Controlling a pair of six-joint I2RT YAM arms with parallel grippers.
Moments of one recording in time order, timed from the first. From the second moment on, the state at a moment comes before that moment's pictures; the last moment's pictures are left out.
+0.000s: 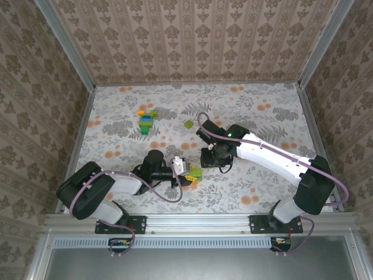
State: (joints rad) left arm -0.76 1.46 0.30 0.75 0.73 0.32; right arm 0.82 1.53 1.30 -1.06 -0.06 0.75
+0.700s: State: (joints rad) left arm -0.74 1.49 0.30 0.78 0.76 0.31; right arm 0.90 1.57 1.34 -1.03 -0.01 0.83
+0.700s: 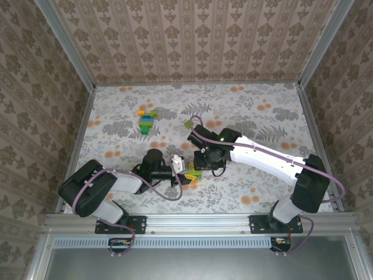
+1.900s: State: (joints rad) left arm -0.74 1.49 0.31 0.78 0.76 0.30; right arm 0.92 1.58 1.27 -0.96 0.00 0.84
